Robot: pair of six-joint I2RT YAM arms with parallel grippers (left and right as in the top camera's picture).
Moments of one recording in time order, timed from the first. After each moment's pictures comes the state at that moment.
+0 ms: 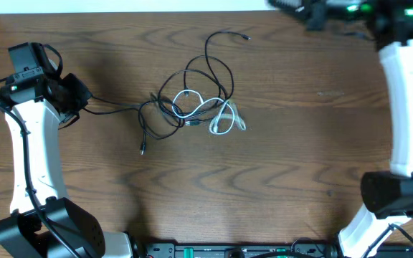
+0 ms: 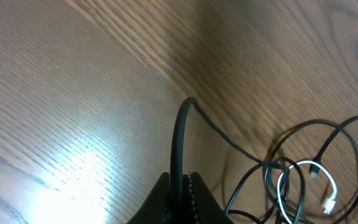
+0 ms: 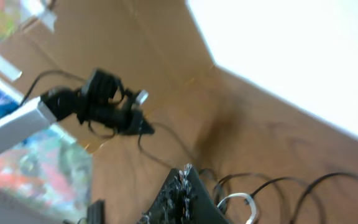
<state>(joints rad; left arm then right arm) 0.34 1.59 1.42 -0.95 0.08 -0.38 0.05 1.90 2.26 -0.84 -1.19 0.04</state>
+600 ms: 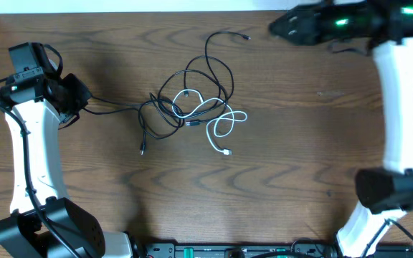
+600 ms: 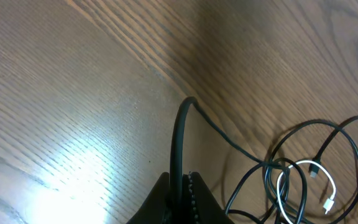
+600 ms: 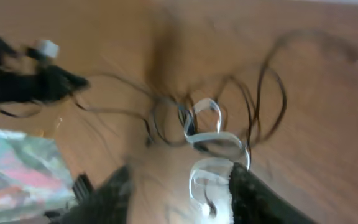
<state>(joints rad) 0.34 1.59 1.42 -0.95 0.08 -0.38 0.15 1.98 2.29 -1.30 -0.76 0.00</state>
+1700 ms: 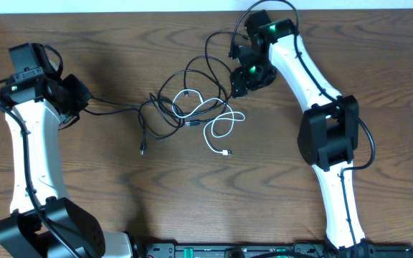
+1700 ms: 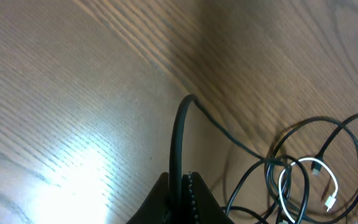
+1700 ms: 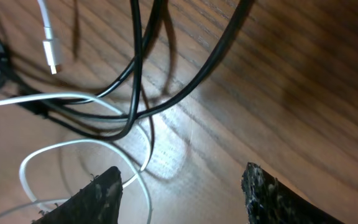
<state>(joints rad) 0.34 1.59 1.42 -0.96 0.08 -0.38 0.36 2.48 2.28 -1.31 -0.32 -0.14</state>
